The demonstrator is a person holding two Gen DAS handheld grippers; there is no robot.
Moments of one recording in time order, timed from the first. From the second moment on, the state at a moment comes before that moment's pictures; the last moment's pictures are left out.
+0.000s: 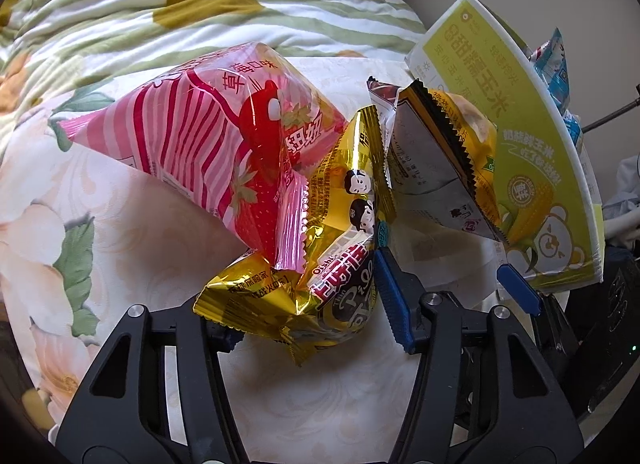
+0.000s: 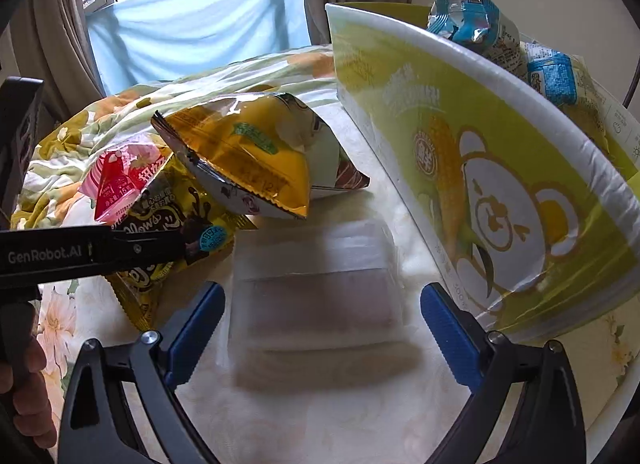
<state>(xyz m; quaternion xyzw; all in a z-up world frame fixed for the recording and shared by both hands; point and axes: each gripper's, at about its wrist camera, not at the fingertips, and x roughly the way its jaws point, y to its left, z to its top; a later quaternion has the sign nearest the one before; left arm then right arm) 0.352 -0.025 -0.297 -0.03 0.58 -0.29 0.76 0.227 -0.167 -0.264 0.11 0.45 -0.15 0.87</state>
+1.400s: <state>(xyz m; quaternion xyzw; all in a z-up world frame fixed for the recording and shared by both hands) 0.293 0.036 -0.277 -0.04 0.58 -0.26 0.77 0.221 -0.143 -0.278 0.05 0.48 -0.12 0.87</state>
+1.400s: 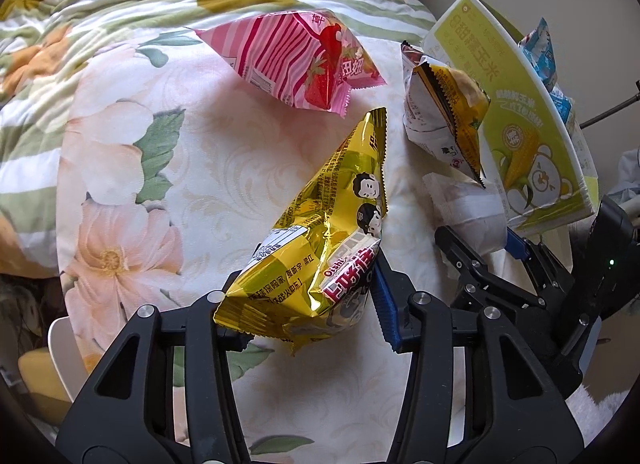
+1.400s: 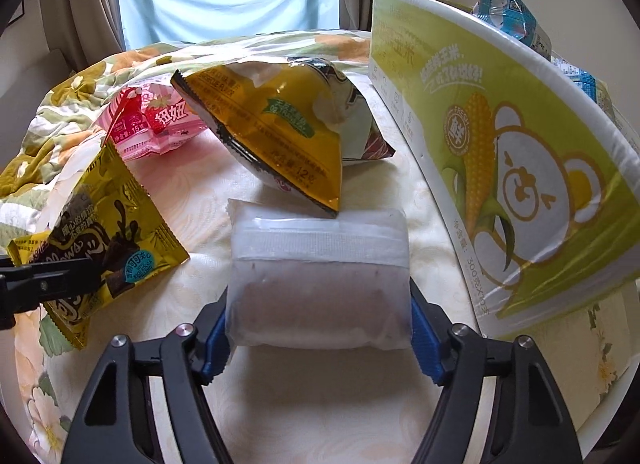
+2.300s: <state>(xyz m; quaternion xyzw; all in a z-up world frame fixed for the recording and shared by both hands) 0.268 -0.054 -0.094 -0.05 0.45 -0.29 0.84 0.164 -0.227 -0.100 0.07 0.35 -0.08 0.93</state>
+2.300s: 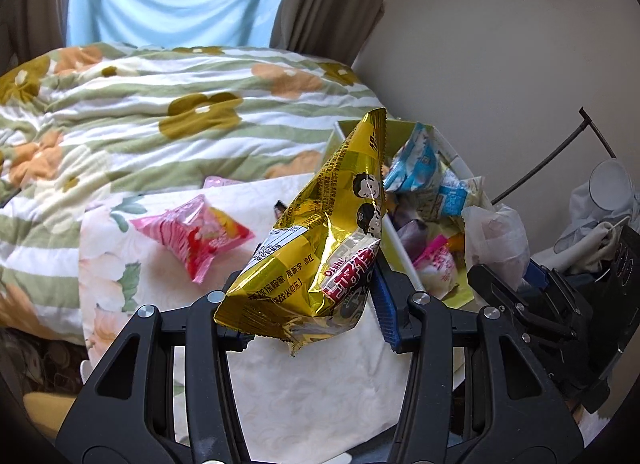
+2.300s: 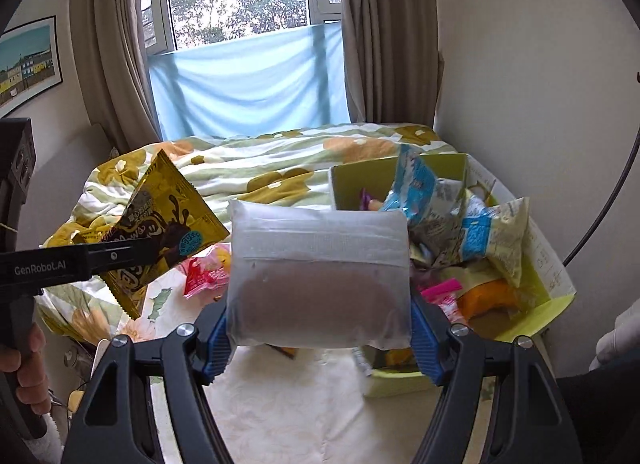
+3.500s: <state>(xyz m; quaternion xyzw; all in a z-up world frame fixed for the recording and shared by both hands) 0.213 -0.206 -0.130 -0.08 0.48 -0.15 0.86 0.162 -0.429 -0.107 0.08 0.37 0.02 0.92</state>
